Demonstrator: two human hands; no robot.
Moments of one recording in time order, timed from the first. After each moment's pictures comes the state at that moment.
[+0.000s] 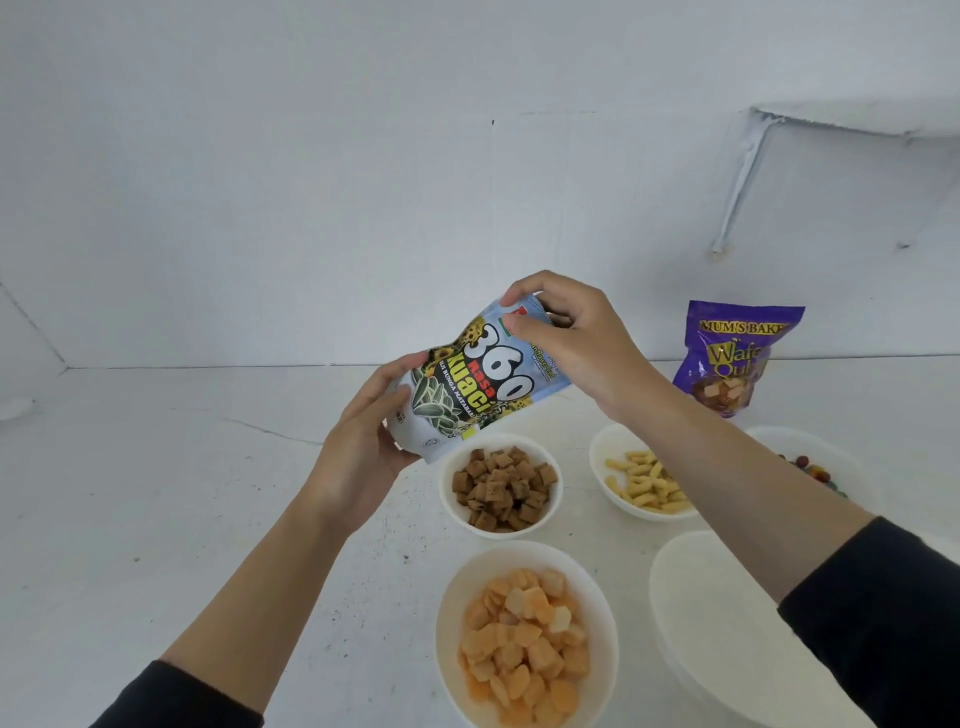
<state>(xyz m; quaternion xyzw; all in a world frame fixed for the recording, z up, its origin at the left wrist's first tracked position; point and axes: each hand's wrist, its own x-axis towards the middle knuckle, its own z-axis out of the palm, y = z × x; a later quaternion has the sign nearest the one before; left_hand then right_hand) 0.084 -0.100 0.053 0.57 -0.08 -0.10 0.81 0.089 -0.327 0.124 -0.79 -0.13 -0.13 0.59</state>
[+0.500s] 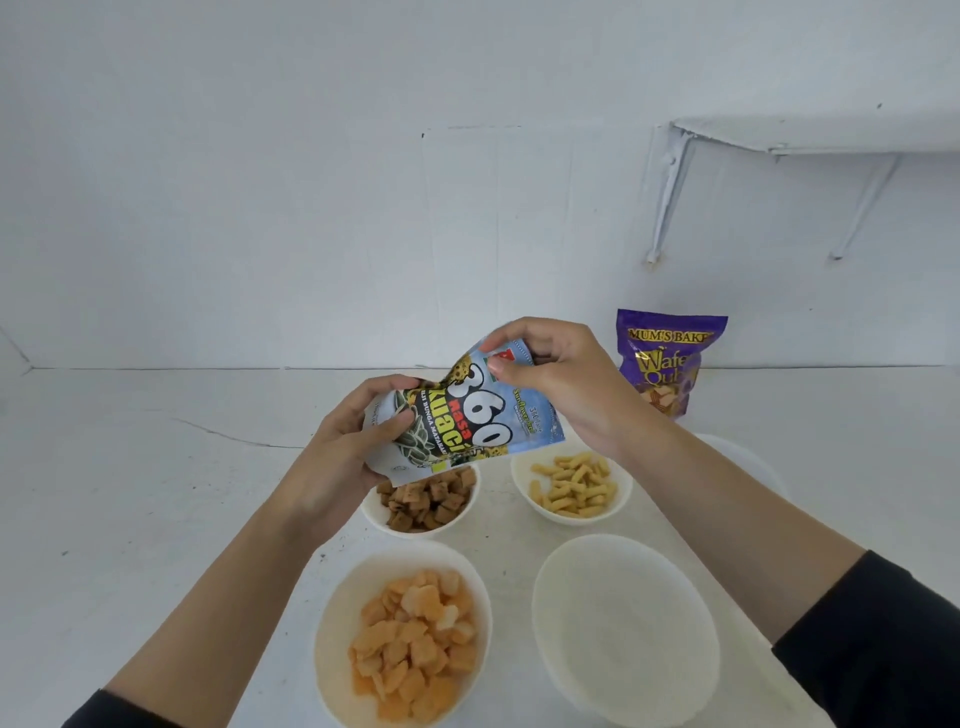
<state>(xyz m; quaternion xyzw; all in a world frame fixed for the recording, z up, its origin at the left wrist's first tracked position) 0.047 -0.186 0.062 0.64 -0.08 -0.11 0.76 0.053 -0.426 0.111 -0.74 -0.12 -0.04 0.66</state>
